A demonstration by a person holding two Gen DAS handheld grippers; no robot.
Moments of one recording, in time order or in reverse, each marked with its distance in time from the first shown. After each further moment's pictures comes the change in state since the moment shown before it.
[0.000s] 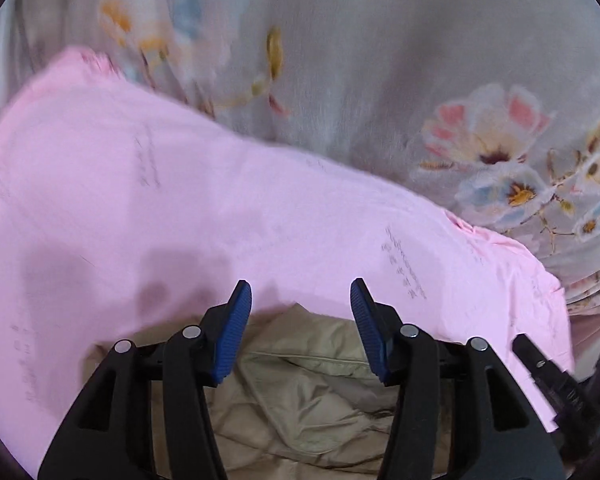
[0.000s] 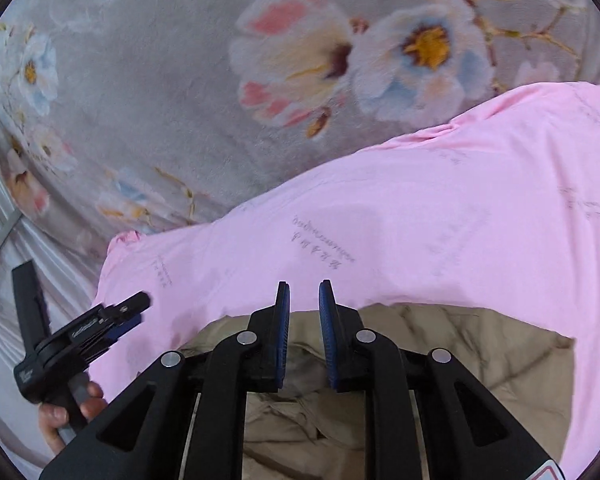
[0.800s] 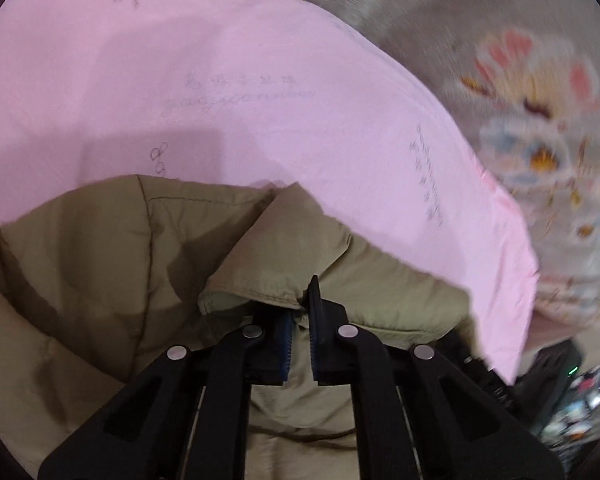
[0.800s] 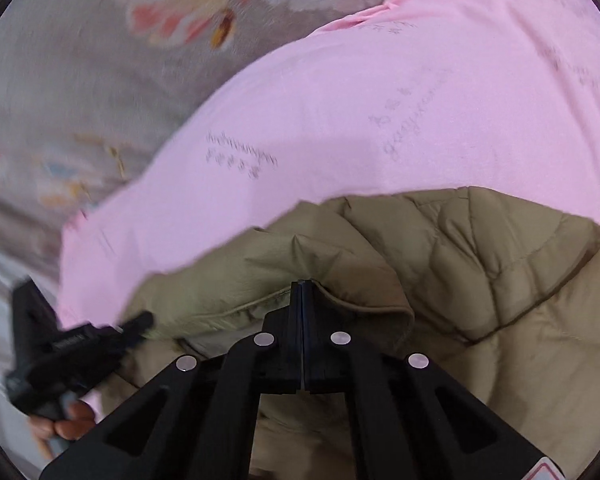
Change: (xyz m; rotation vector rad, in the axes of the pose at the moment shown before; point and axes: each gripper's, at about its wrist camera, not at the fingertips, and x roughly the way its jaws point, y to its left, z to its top) left arm 0.062 0.016 -0.053 -0.132 0.306 -0.080; right arm 0.054 -0.051 -0.056 0.093 0.227 -0.157
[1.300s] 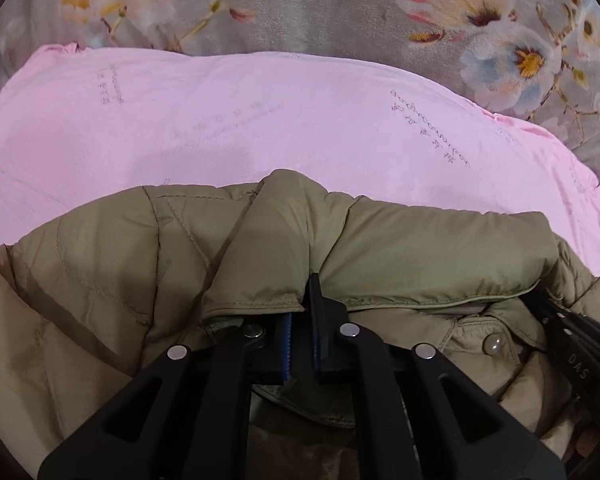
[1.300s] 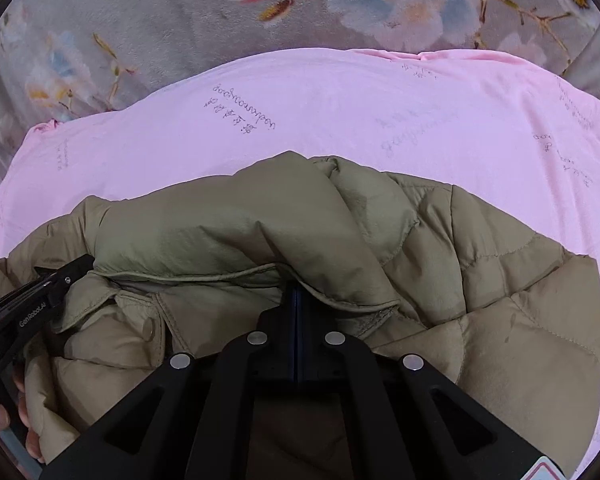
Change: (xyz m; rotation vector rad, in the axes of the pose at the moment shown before) left arm 0.014 -0.020 -0.056 0.356 -0.287 0.255; right arm -0.002 0.016 -0.034 -0.284 -0.133 -0.201
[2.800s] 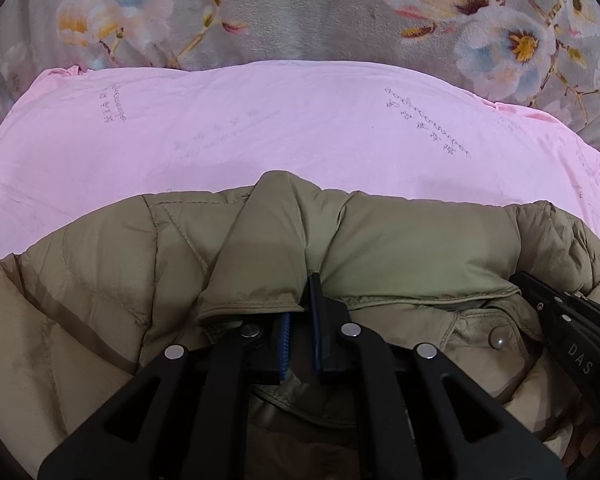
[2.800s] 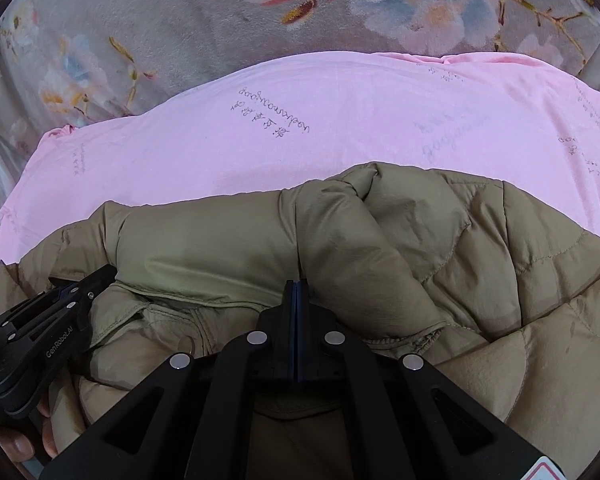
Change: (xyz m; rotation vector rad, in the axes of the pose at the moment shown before) left arm -0.002 -0.014 -0.003 0.062 -0.011 0.059; right arm 0.015 0.015 0.004 0.018 -0.024 0.082
